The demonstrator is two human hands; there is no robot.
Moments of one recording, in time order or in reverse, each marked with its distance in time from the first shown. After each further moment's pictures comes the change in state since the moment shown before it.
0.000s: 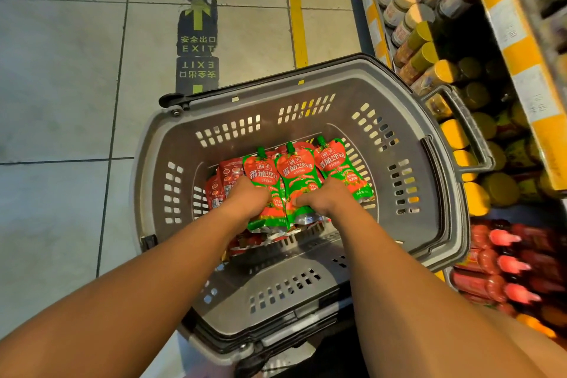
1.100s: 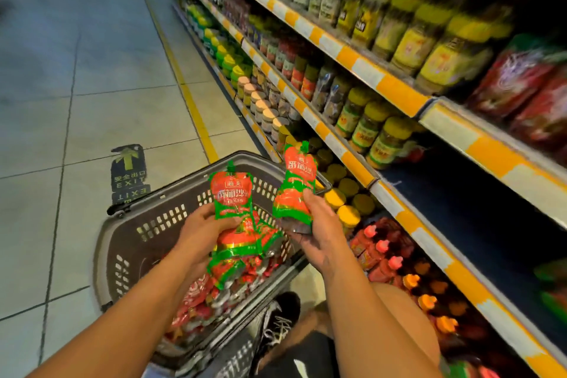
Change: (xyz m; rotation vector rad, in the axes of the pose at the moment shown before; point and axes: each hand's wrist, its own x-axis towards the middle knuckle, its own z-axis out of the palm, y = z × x) left_hand -0.176 0.069 0.017 -0.331 -0.275 0.505; right_hand -0.221 0.062 -0.107 1.370 0.157 -0.484
